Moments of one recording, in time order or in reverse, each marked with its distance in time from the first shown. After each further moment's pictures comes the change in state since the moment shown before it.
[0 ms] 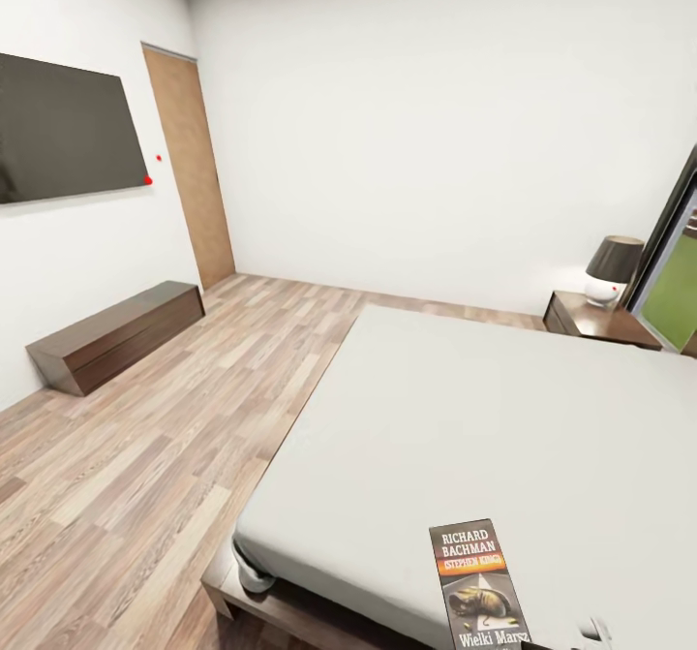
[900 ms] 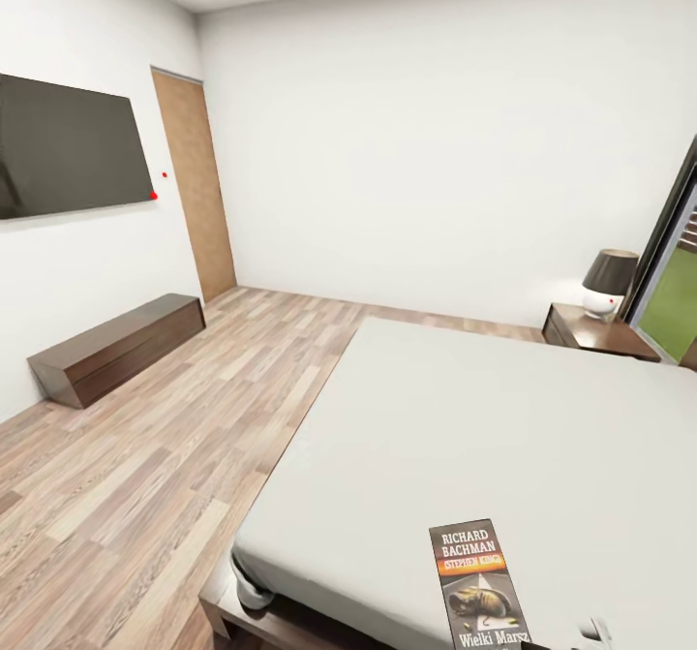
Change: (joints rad) left arm 0.000 -0.006 0.001 0.000 0.000 -0.001 0.000; right arm 0.000 0.000 0.000 0.000 0.000 0.000 0.000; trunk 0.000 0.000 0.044
